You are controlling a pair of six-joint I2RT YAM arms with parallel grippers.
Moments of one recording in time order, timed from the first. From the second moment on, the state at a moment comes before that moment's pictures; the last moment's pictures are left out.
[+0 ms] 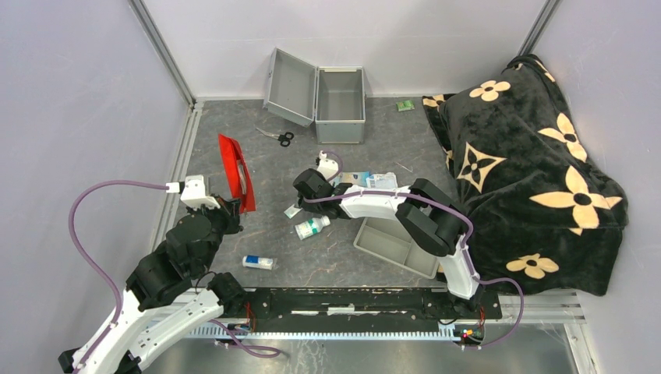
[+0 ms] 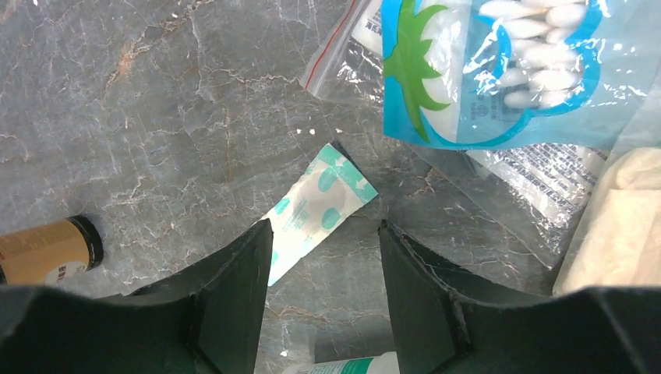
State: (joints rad) left arm -0.79 0.38 0.84 -0.77 -0.67 -0.47; right arm 1.00 2.08 1.39 -0.15 0.37 1.04
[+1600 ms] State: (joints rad) left arm -0.79 0.35 0.84 -0.77 -0.67 -0.47; right arm 0.97 2.32 1.82 -0.38 0.18 0.30
